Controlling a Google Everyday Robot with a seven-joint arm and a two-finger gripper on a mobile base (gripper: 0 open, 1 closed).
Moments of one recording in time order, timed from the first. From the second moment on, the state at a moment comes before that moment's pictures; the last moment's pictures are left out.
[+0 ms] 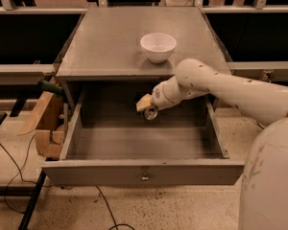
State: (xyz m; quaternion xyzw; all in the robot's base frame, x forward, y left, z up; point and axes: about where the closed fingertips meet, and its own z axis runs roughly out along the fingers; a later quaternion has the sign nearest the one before) arm 0.699 -0.024 0.678 -0.14 0.93 0.26 0.22
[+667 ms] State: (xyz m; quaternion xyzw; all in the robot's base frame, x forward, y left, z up) arm 0.702 -0.012 0.671 -0.11 0.92 0.28 0.25
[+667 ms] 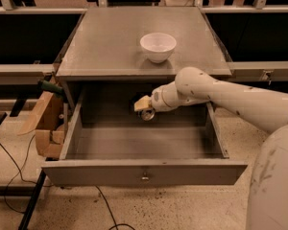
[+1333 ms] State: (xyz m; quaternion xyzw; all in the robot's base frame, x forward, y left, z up) arm 0.708 0.000 0.668 -0.09 0.90 0.33 0.27
